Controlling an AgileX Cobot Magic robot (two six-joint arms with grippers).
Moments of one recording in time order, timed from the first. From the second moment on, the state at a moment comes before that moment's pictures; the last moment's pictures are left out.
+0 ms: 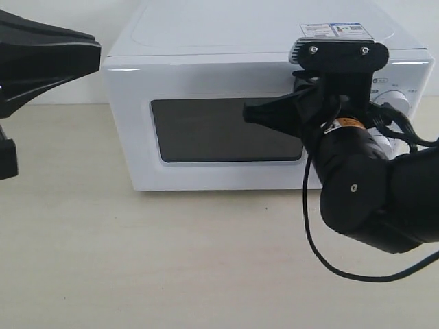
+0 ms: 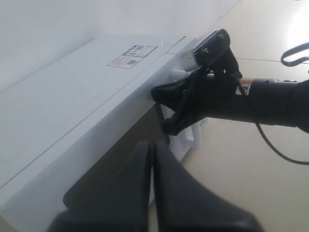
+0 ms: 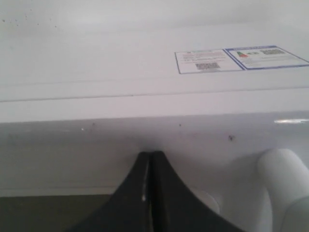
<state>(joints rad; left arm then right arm) -0.44 0.87 -0.76 -0.92 0.36 1.21 0.66 1.67 -0.73 0.91 -0.98 -0.46</state>
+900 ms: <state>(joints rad) -0.44 0.87 -0.74 -0.95 0.32 1.21 0.64 1.27 -0.45 0.95 -0.83 -0.46</state>
